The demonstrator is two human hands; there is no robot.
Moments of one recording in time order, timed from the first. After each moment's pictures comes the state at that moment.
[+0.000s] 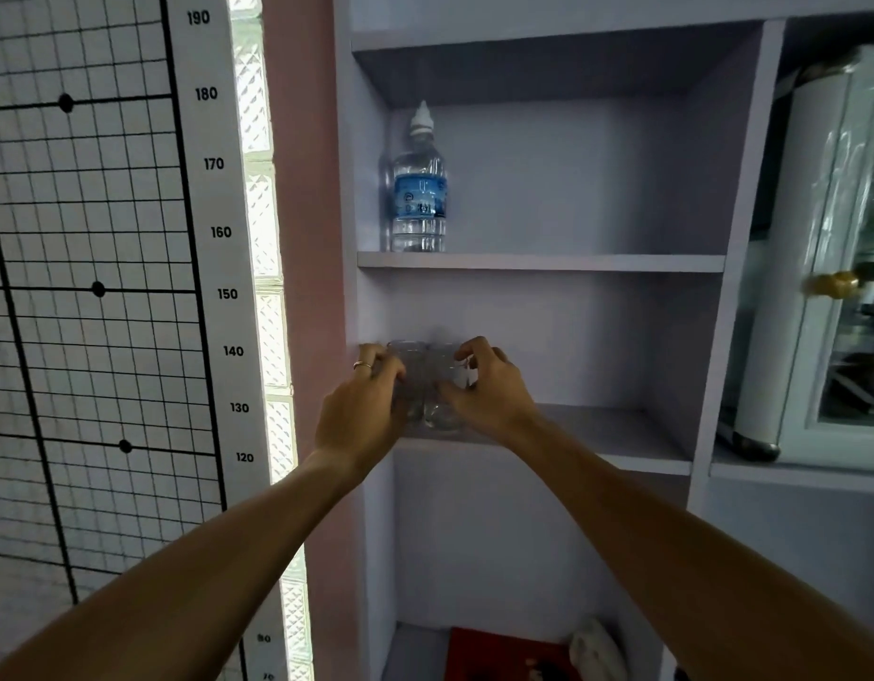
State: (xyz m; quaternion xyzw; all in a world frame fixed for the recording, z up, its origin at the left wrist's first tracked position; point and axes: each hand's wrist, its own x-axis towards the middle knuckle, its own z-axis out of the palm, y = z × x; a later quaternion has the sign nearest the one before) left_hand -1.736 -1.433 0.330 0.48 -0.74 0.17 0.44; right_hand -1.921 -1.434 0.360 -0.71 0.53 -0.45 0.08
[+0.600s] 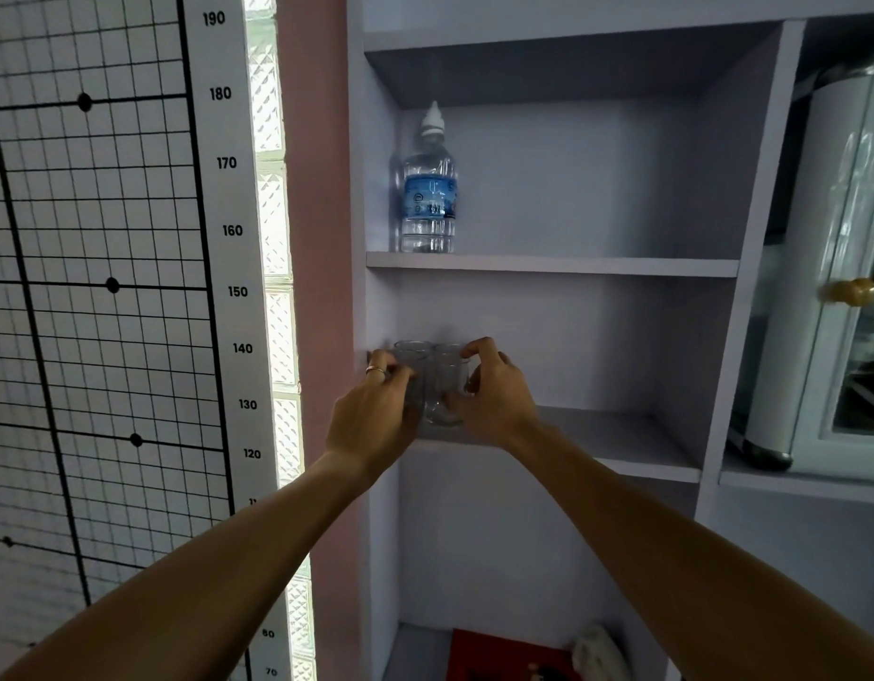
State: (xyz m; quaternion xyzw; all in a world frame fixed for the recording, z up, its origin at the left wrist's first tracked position) left_hand -1.742 -1.432 0.326 0.50 -0.74 0.17 0.42; right_hand -1.918 -1.443 0.357 -0.71 0.54 -0.45 0.08
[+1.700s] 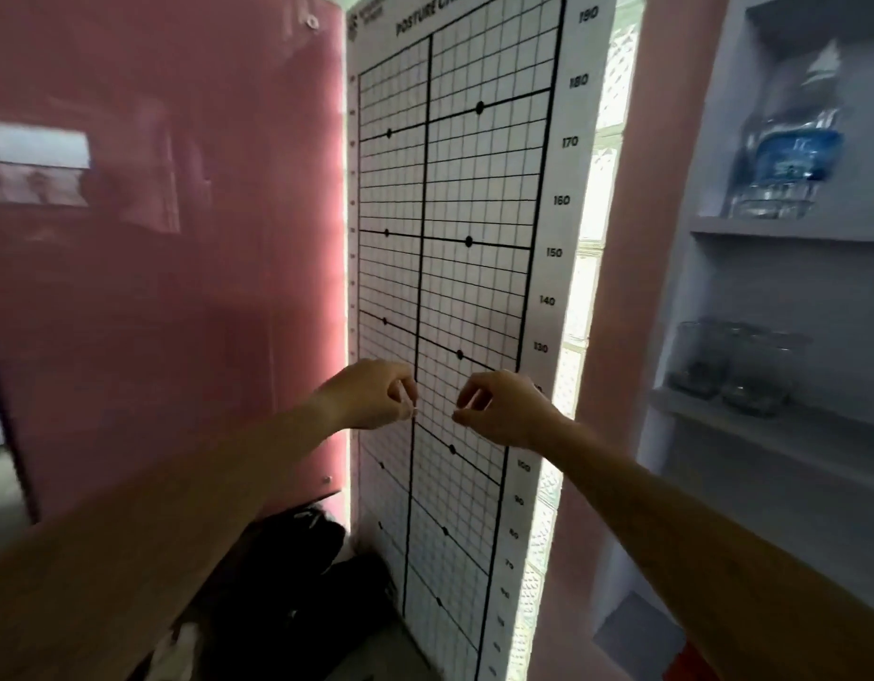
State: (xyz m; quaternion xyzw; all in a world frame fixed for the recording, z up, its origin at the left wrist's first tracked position) left_hand -1.505 -1.191 0.313 0.77 -0.58 -0.01 0.25; right_hand -1.696 -1.320 0.312 -0.94 0.20 -0.21 0.18
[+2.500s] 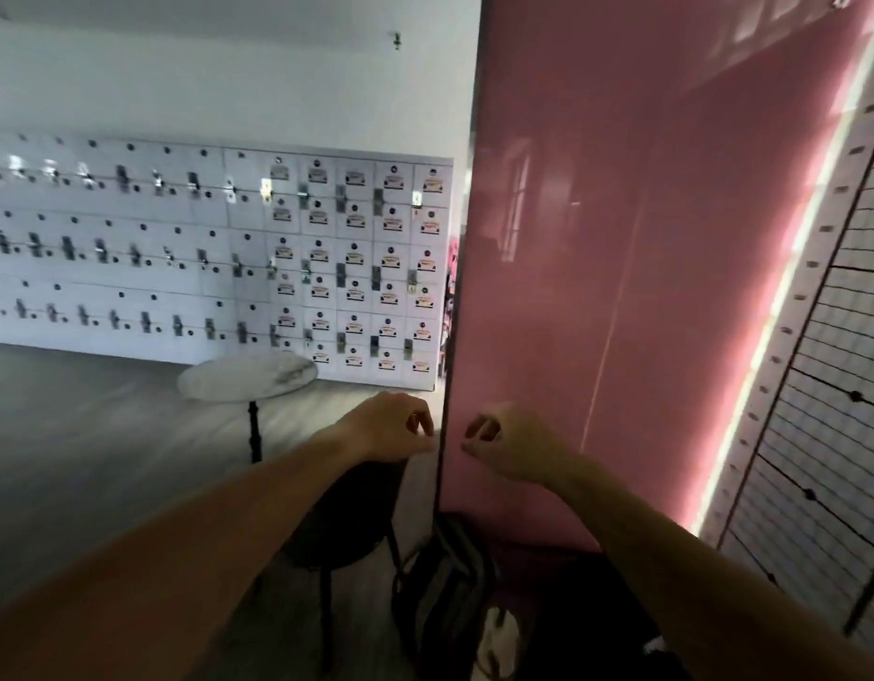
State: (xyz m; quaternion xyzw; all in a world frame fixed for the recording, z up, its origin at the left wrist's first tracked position) left_hand -1.200 -0.659 0.272 0.94 -0.27 0.05 0.21; right_hand -1.254 -0.867 0.275 -0.95 -0.12 -0.10 0.26
